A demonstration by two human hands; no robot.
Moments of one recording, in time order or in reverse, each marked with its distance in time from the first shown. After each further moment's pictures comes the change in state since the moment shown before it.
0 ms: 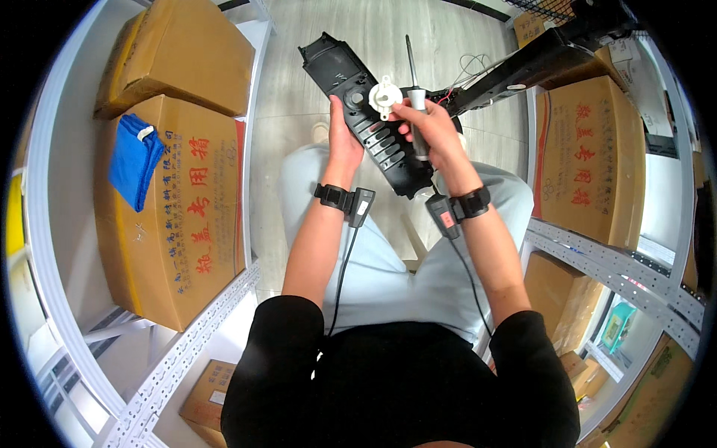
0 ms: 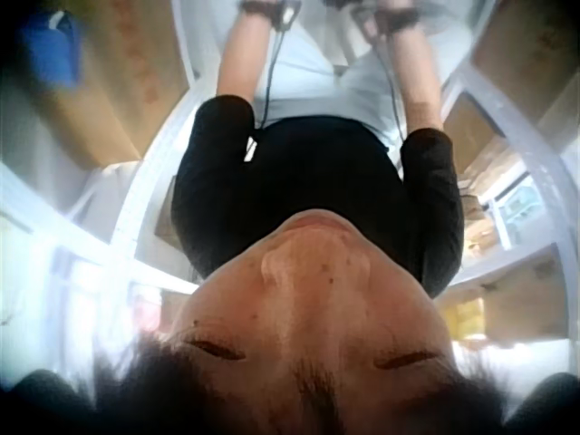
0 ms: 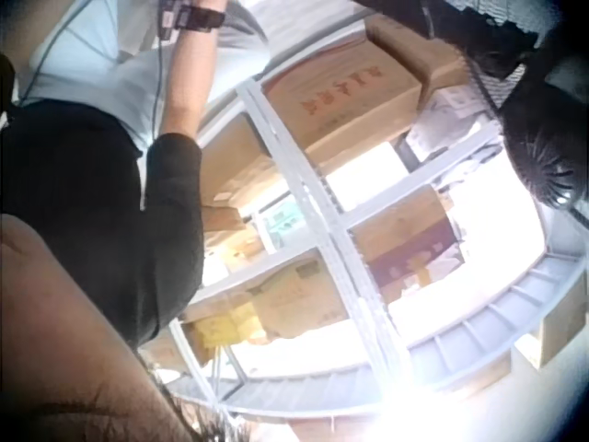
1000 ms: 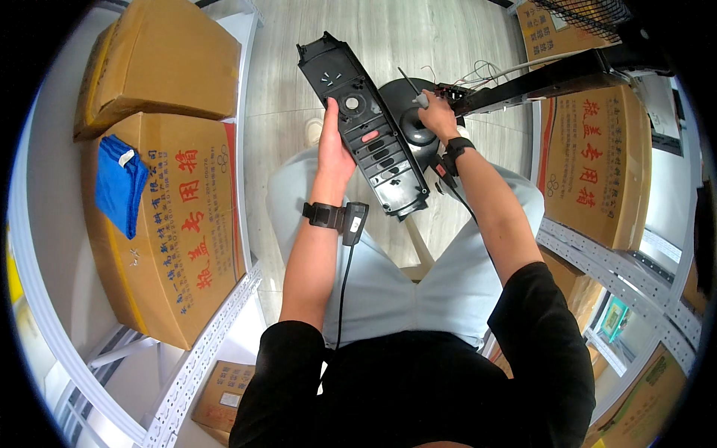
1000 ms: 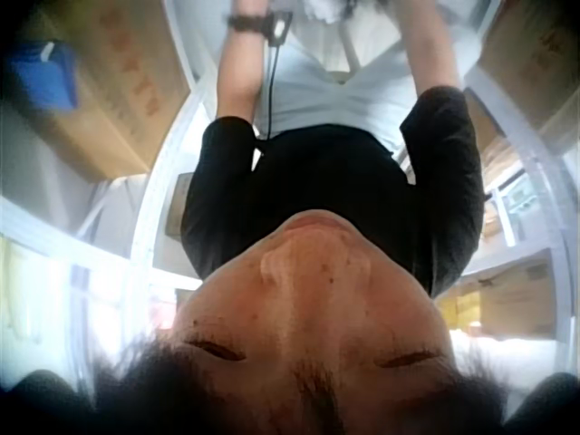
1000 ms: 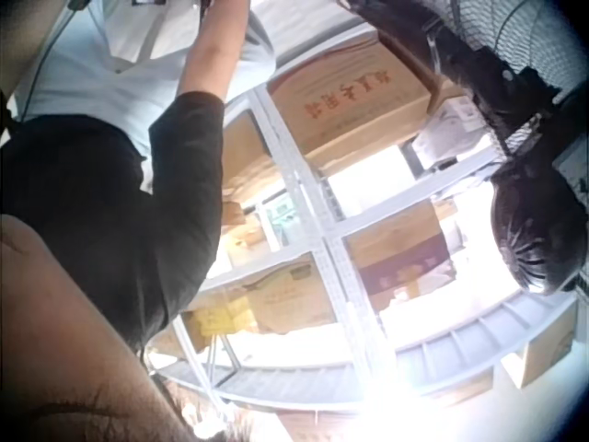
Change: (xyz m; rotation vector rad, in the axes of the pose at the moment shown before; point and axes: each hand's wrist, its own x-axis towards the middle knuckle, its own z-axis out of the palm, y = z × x) left_hand 0.000 0.014 0.005 0.058 0.114 -0.156; right_hand 0.153 0.137 -0.128 -1.254 0.375 -0.070
